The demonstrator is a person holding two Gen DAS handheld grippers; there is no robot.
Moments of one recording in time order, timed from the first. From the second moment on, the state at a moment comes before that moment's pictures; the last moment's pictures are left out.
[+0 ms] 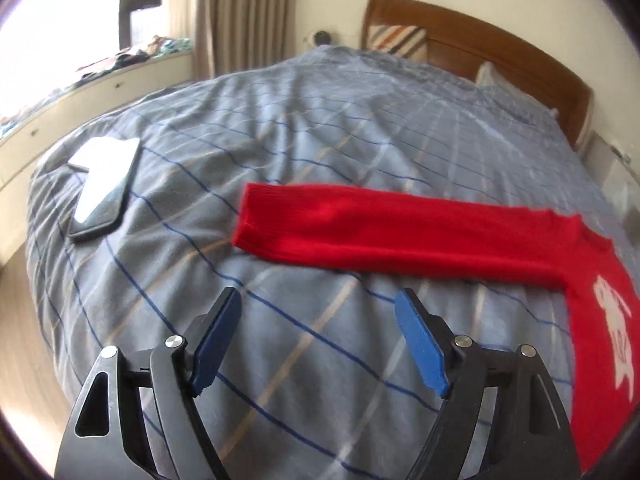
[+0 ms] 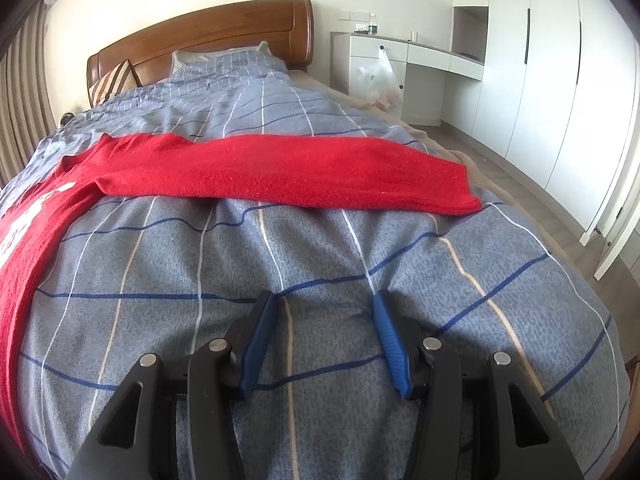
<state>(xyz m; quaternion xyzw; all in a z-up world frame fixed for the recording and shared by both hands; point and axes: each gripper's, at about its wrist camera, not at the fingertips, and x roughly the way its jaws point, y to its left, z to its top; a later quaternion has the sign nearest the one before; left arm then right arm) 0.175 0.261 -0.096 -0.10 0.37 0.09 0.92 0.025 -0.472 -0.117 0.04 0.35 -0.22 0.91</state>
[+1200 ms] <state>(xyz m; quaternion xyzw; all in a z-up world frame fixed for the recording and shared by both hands) 0.192 0.139 -0.142 0.01 0.33 -0.08 0.94 0.029 -0.464 -0.121 0.04 0.34 -0.27 0.90</state>
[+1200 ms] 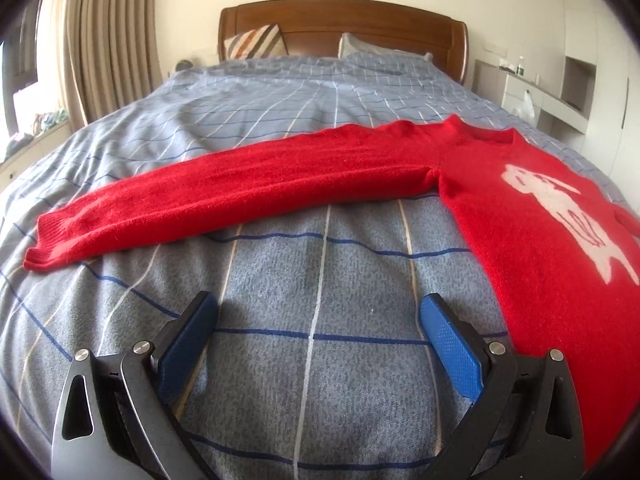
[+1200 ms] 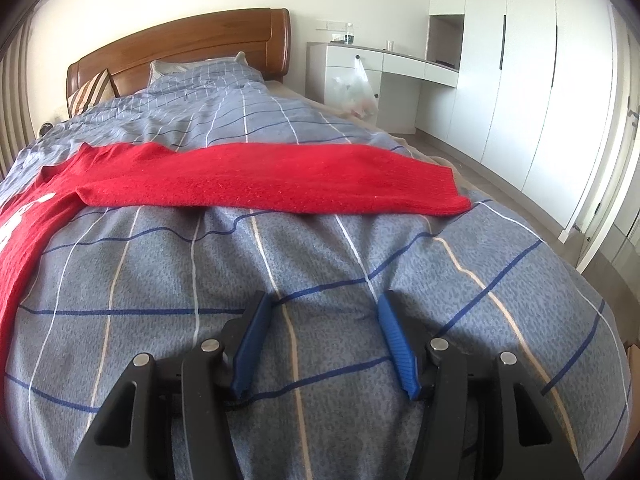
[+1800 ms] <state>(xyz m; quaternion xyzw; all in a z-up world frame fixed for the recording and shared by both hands) 0.191 0.140 -0.142 0.01 0.33 -0.08 0.94 0.029 -0.465 -0.121 0.04 0.33 -0.27 0.90</state>
